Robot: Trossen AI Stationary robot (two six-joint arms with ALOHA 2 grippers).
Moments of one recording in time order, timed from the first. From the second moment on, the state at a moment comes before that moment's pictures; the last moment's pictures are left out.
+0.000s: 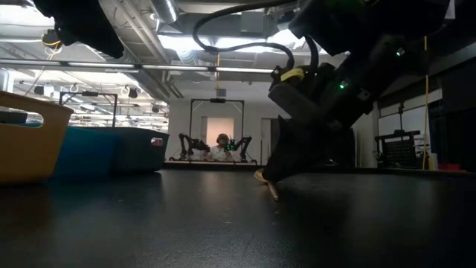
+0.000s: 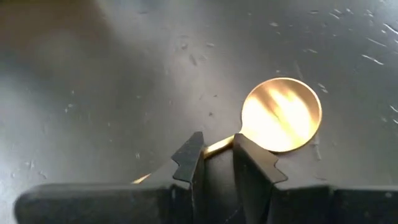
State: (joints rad) left arm -0.58 1.17 0.89 -0.75 -0.70 -0.93; right arm 0.32 1.90 0.94 0.01 0.40 0.75
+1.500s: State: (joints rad) left arm -0.58 1.18 0.89 -0.62 -0.70 -0.85; right arm 0.31 1.80 0.93 0.17 -0.24 0.36
